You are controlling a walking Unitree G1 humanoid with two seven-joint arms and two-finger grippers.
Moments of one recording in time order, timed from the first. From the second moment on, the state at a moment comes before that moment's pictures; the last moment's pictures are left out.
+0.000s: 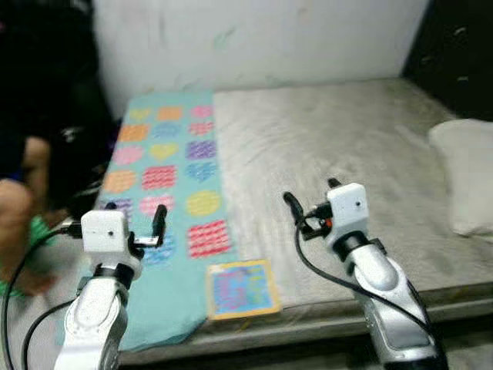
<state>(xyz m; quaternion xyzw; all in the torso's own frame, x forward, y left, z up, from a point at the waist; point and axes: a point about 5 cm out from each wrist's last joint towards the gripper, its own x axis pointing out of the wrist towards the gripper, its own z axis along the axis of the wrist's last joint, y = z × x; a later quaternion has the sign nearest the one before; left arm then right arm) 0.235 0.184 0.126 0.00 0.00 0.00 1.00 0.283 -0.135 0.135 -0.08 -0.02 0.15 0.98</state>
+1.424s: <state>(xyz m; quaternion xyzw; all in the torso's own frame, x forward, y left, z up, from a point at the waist) 0.235 0.172 0.132 -0.02 -0.03 -0.06 1.00 0.285 -0.142 0.136 -0.07 -0.03 0.14 0.99</state>
